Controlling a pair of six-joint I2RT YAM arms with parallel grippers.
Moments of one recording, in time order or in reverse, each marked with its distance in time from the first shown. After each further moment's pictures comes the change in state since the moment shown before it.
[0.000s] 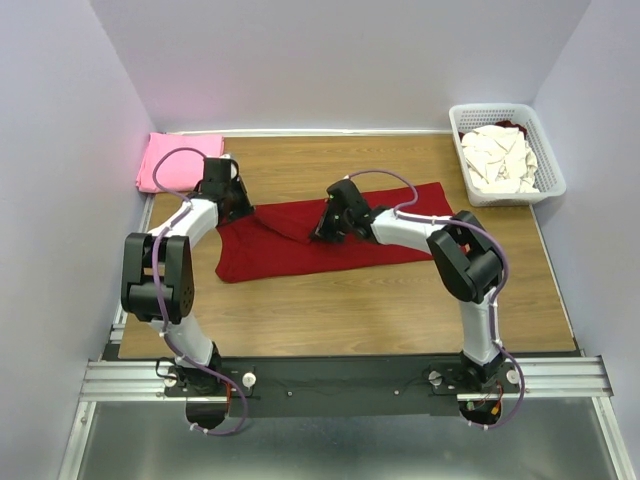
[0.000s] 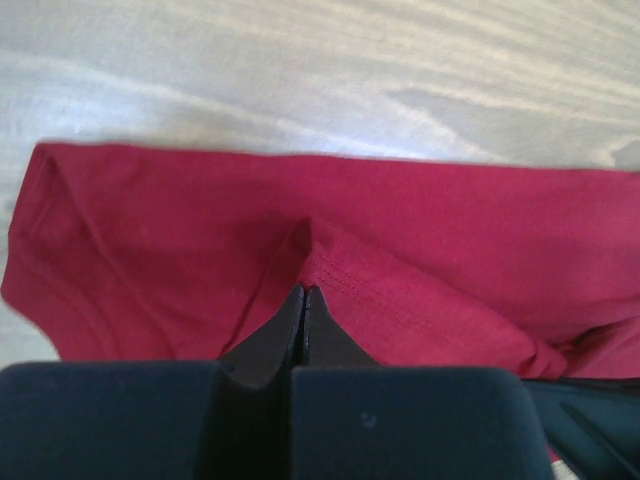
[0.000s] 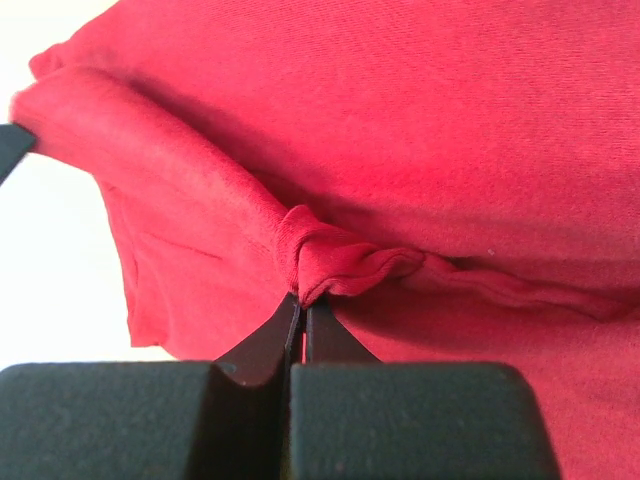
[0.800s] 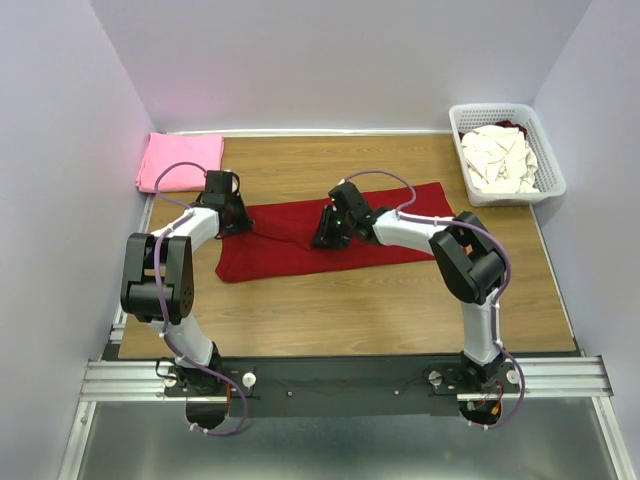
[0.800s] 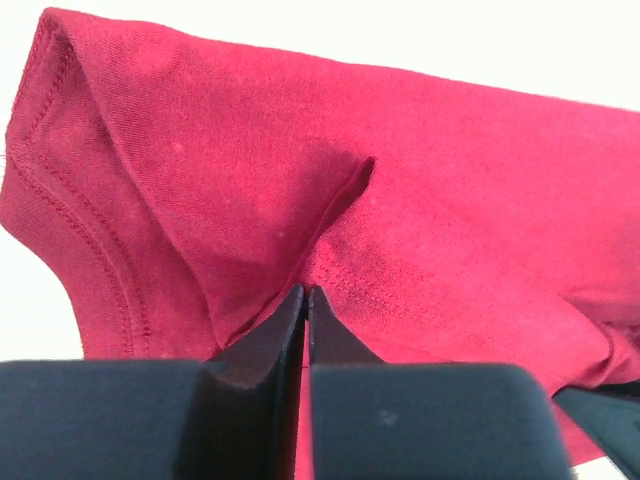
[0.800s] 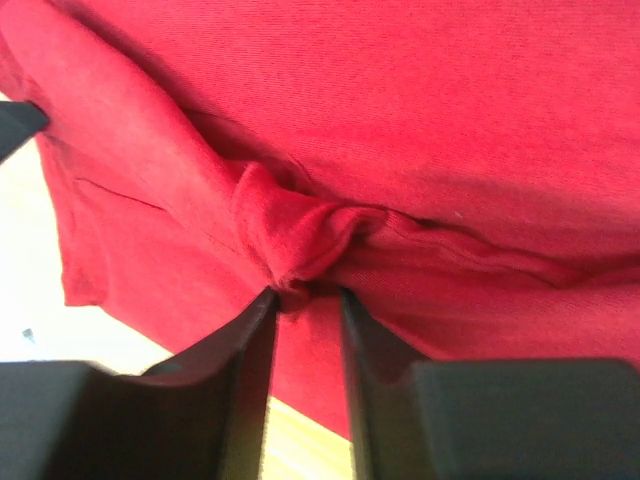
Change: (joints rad) left arm -0.001 -0.010 -0.107 -0.004 -0.032 -0.007; right arm -0.002 -0.018 -0.023 -0.056 -0.045 -0.135
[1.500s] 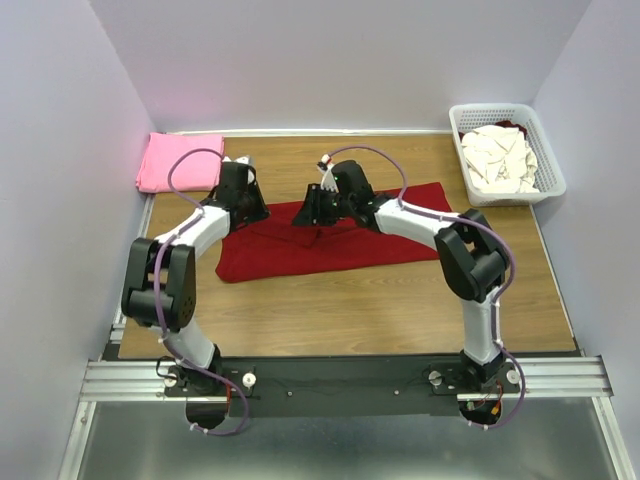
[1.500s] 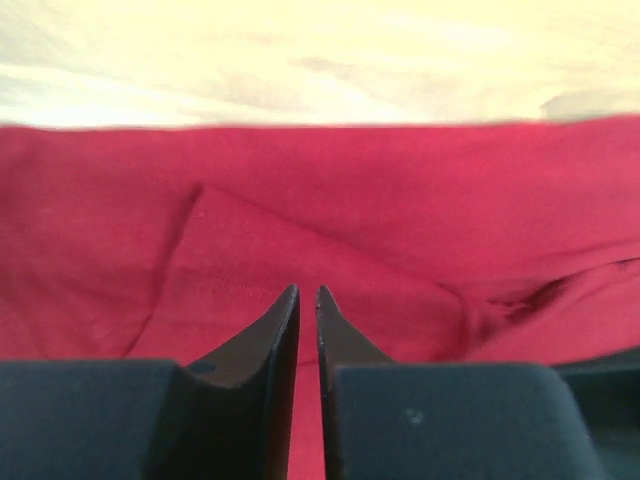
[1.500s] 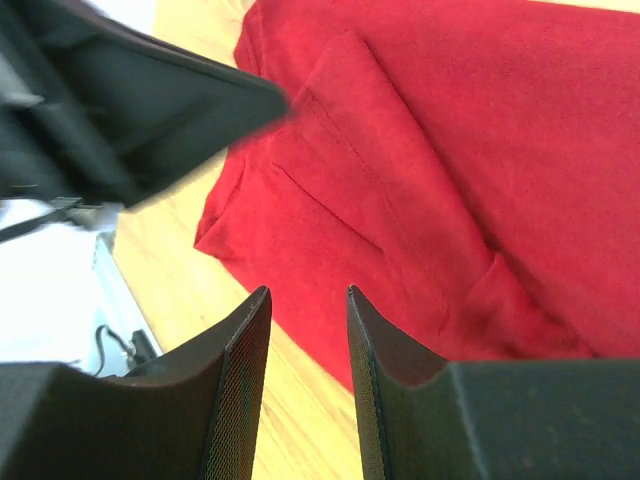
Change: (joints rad) left arm -0.101 -0.086 0.036 0.060 0.005 -0.003; right arm -0.027 -0.013 0.120 0.119 -0.261 -0.202
